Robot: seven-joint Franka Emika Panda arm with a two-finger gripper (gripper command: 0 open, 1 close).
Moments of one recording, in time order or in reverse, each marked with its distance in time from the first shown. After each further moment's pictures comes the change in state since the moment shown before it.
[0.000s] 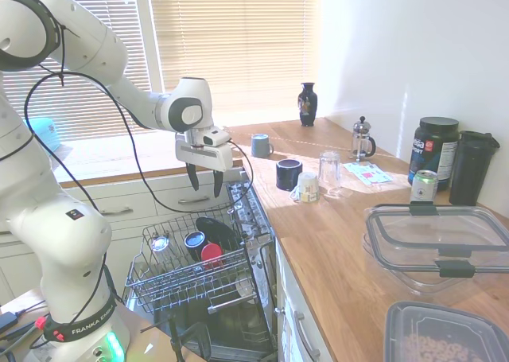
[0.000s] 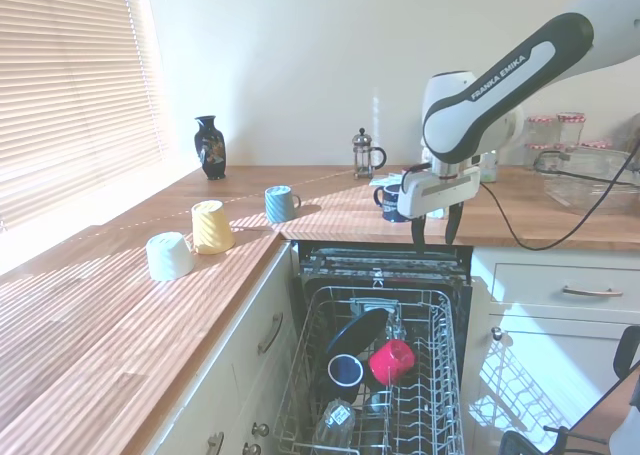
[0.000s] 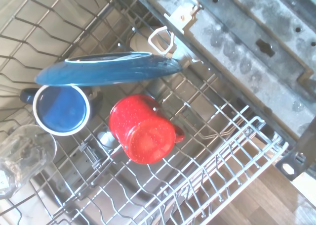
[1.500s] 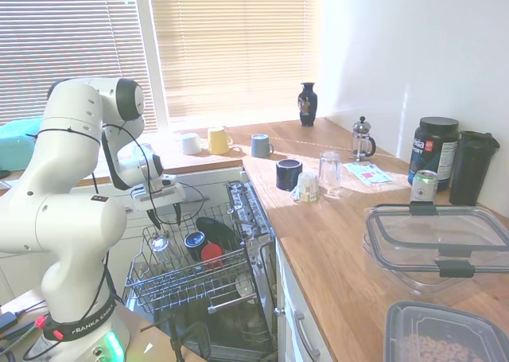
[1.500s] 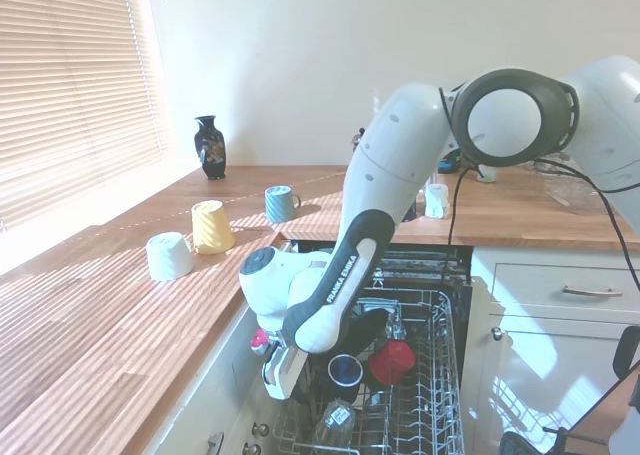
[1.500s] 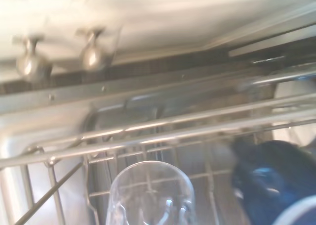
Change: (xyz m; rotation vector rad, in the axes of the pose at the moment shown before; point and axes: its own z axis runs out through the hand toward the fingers) arm -0.200 -0.273 0.269 -0.223 0.133 -0.629
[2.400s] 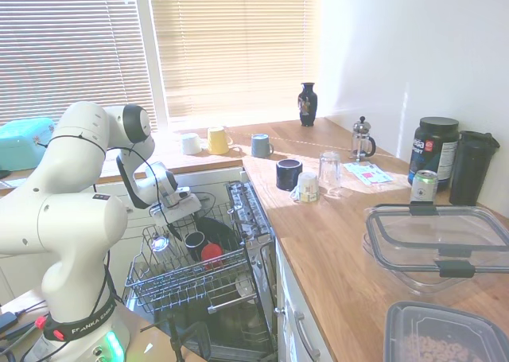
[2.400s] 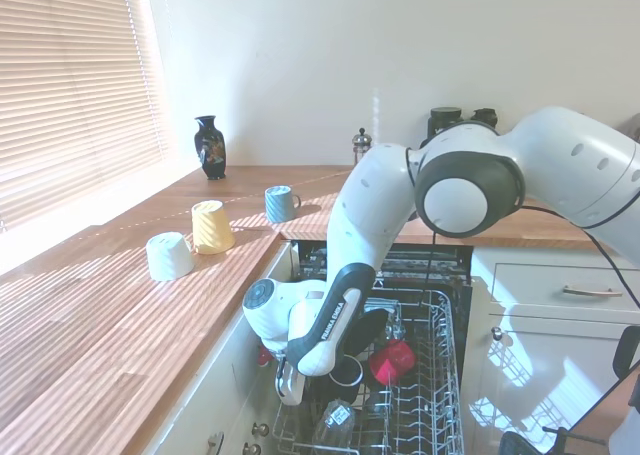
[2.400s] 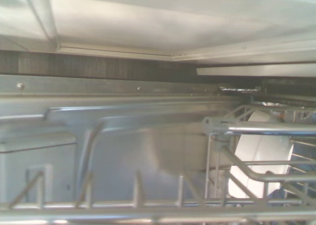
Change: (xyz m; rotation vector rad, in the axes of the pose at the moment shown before) arm 0.055 -0.003 0.079 -0.080 0.101 -0.177
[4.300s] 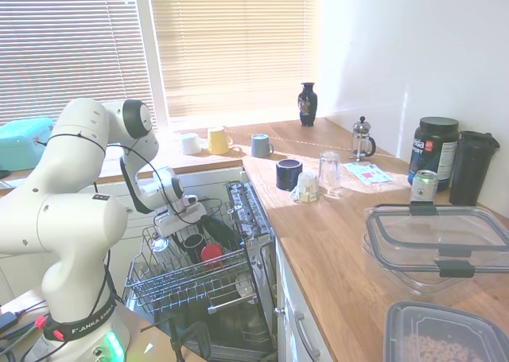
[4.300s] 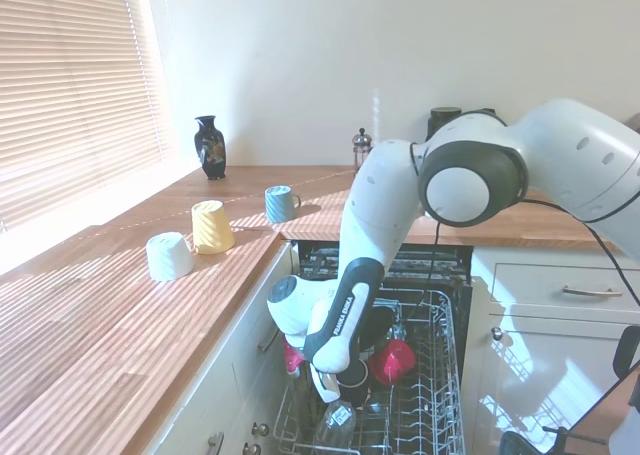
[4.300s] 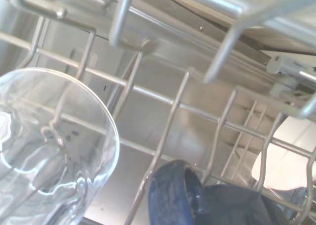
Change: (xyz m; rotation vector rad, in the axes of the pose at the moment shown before) arm -0.022 0.038 0.024 0.024 -0.109 -0.359
